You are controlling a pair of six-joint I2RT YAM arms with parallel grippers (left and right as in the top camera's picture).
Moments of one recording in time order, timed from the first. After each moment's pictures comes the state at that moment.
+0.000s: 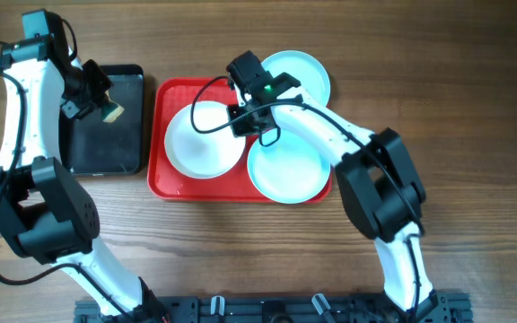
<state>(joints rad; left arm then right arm) 0.24 1.98 1.73 -1.09 0.10 -0.42 0.64 2.20 1.73 -0.72 -0.06 0.31</state>
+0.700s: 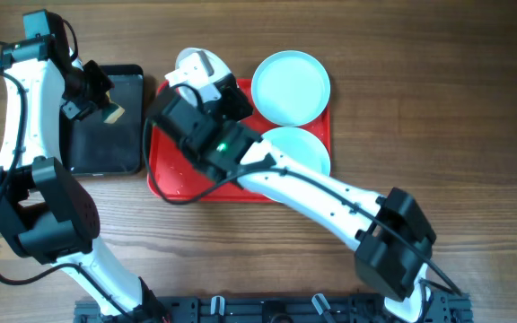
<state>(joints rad) 0.24 1.98 1.73 -1.10 0.10 -0.42 0.98 2.00 1.74 -0.52 1.04 0.00</state>
